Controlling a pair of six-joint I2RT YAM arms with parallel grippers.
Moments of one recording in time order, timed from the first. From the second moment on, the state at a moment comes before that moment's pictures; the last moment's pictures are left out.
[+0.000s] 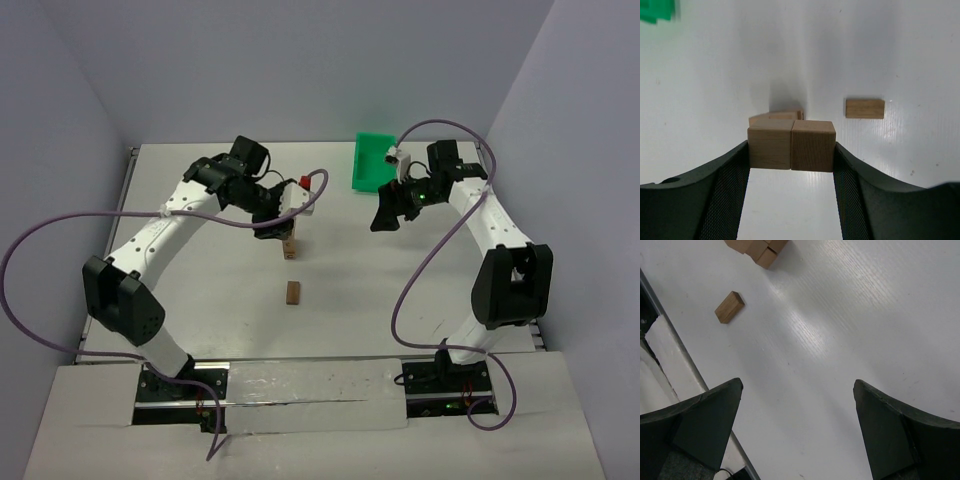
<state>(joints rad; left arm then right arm) -0.55 1.64 1.63 -1.04 0.55 1.04 0.07 1.63 1.38 -0.88 -0.80 -0.43</state>
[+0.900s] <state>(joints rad) -0.49 1.79 1.65 -0.93 0.50 0.89 0.07 1.66 1.41 -0.88 -0.80 -0.43</state>
